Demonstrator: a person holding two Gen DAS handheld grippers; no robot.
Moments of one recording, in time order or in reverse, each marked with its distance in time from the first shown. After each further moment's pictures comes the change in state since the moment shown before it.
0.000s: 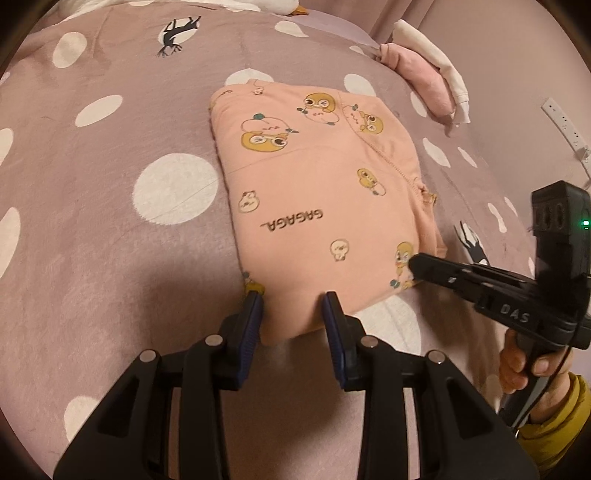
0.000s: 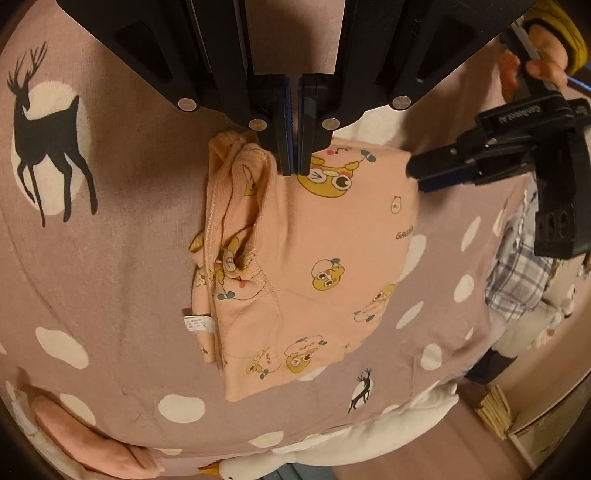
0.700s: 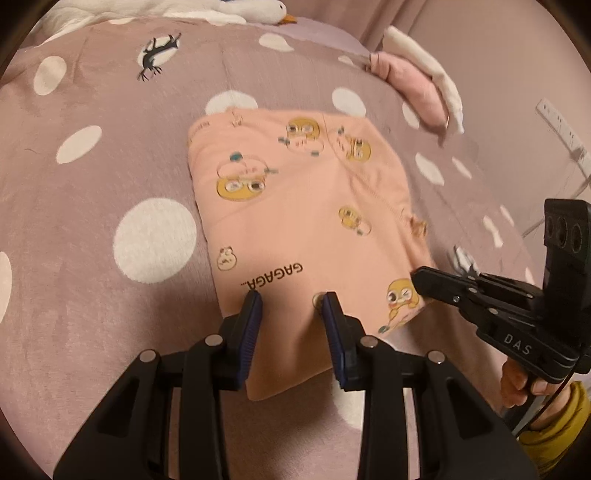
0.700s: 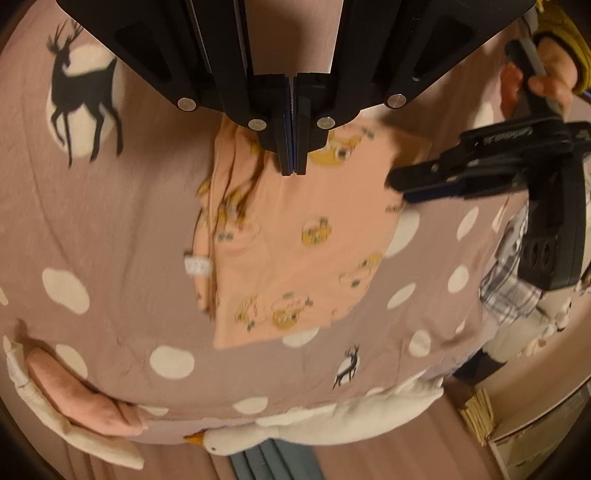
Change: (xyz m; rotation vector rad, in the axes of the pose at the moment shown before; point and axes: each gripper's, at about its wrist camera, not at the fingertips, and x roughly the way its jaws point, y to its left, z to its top) left arm 0.010 -0.010 0.029 0.044 -0.013 -0.022; right arm -0.007 0.005 0.013 -0.086 -0.041 -0.062
